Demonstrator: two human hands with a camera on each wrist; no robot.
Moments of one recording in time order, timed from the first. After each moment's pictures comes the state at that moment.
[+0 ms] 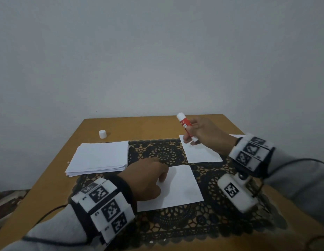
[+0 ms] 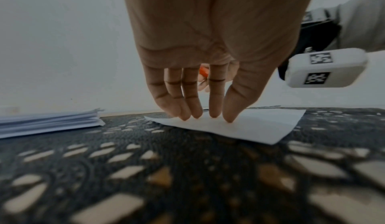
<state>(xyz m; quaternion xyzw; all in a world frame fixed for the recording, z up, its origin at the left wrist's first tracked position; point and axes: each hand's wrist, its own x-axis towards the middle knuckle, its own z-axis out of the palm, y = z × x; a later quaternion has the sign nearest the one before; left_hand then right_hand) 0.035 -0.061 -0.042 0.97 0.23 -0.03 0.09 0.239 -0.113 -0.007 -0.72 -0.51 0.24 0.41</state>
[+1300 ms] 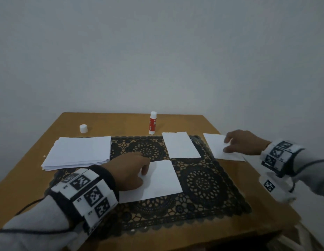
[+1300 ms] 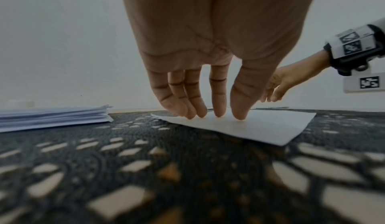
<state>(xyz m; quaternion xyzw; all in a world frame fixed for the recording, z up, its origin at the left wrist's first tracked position) 0.036 -0.055 -0.045 0.97 0.22 -0.04 0.10 0.371 -0.205 -0.013 -0.89 -0.46 0.05 -0.01</state>
